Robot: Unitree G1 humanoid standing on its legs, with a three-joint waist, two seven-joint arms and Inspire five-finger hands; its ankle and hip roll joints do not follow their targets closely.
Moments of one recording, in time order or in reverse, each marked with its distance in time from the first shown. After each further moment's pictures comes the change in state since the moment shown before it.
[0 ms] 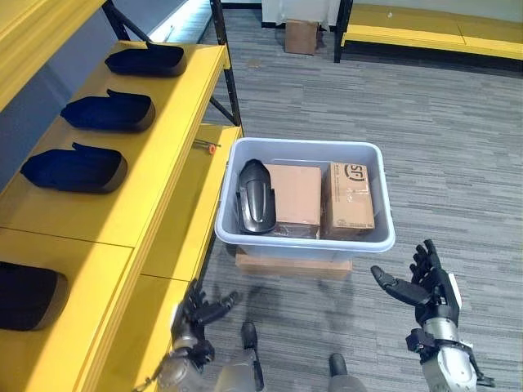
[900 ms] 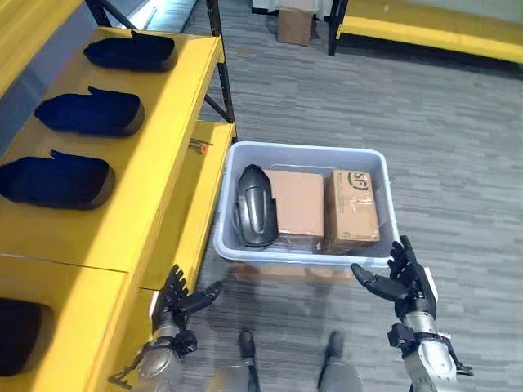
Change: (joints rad) left arm 0.076 0.017 -0.005 -0.025 0.004 0.016 0.033; right arm -0.062 -0.026 0.024 -0.009 -0.029 0.022 0.001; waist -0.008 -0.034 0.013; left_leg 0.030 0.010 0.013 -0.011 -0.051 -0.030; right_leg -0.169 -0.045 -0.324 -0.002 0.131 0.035
